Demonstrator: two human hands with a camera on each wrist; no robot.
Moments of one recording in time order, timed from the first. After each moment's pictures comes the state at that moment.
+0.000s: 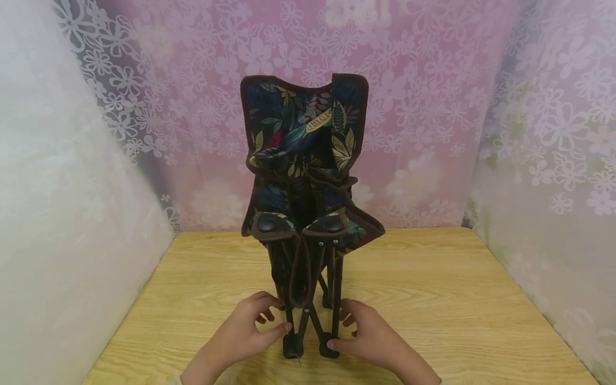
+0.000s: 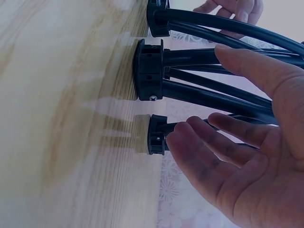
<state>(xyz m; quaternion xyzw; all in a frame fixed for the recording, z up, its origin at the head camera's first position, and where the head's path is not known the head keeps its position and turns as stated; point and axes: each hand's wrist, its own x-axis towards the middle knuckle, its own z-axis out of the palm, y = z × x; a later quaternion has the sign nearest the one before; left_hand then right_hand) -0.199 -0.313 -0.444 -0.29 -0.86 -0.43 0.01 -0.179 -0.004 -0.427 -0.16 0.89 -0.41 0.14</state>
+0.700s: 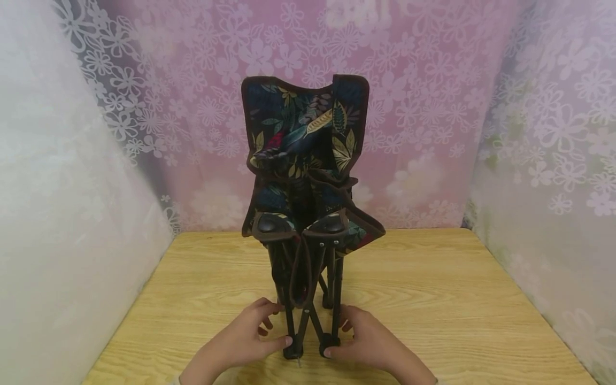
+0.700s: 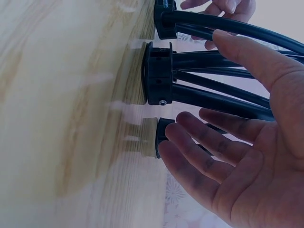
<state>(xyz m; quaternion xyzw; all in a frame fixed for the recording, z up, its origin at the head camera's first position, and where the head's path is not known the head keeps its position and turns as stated) -0.200 -0.317 -0.444 -0.25 -0.87 -0.41 -0.14 -0.180 -0.004 -0.435 -0.17 0.87 -0.43 0.17</state>
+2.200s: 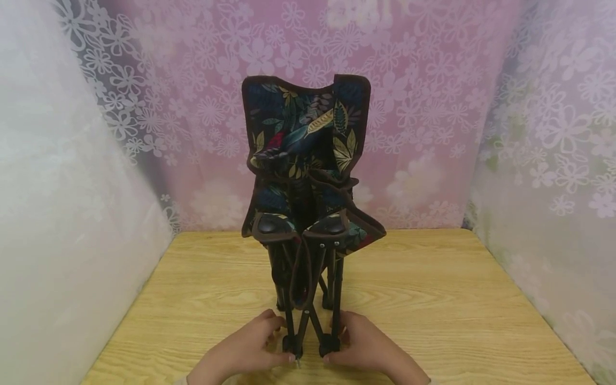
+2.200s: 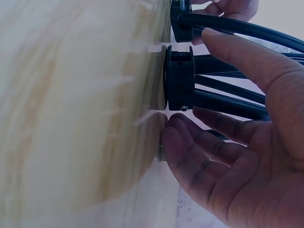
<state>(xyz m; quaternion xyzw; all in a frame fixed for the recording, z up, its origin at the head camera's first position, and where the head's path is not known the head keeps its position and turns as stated) -0.191 -0.307 -0.448 -0.27 -0.88 -0.34 -0.17 -0.179 -0.006 -0.448 -0.18 0.87 -0.42 0.19</state>
